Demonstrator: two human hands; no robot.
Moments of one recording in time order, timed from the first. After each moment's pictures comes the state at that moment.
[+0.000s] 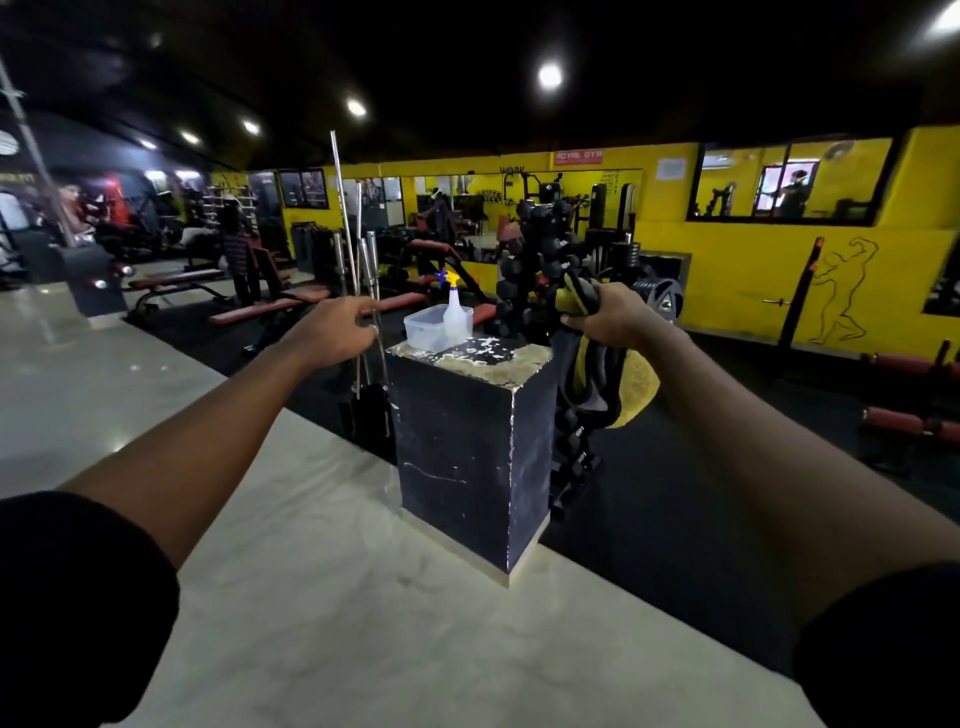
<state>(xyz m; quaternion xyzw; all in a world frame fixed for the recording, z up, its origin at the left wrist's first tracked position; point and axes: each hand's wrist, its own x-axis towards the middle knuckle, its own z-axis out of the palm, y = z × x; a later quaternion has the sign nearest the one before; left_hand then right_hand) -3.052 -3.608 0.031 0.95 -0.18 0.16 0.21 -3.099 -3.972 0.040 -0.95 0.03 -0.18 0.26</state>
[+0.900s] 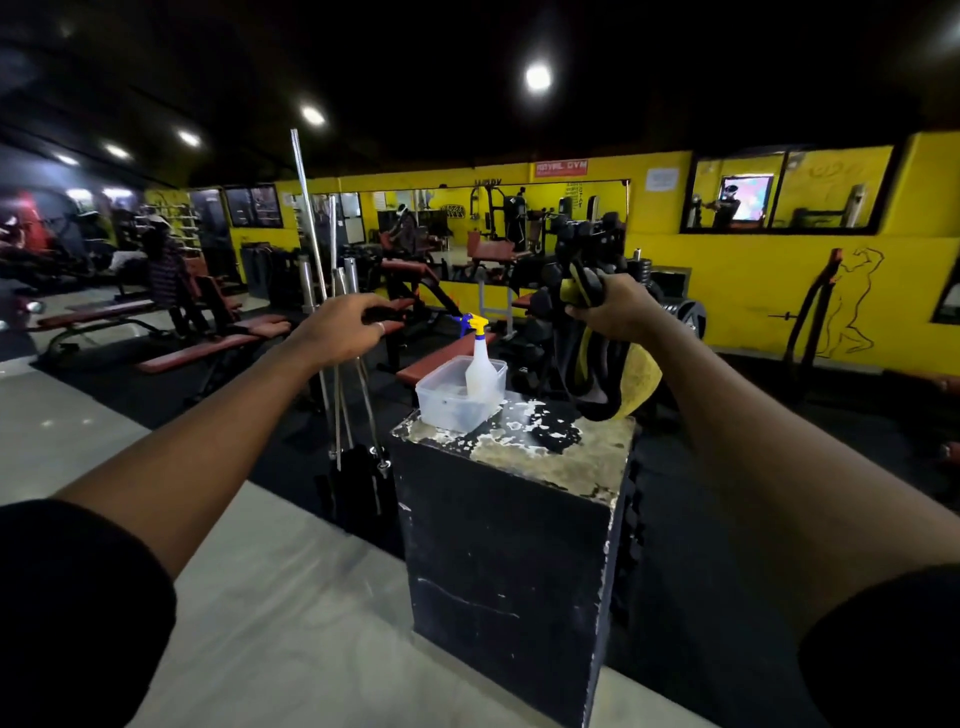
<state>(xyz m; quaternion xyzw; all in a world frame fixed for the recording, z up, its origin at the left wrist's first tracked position) -2.495 -3.526 0.038 0.93 -0.24 0.18 0.23 -2.575 -3.879 0.046 -0.94 0.05 -0.24 0.26</state>
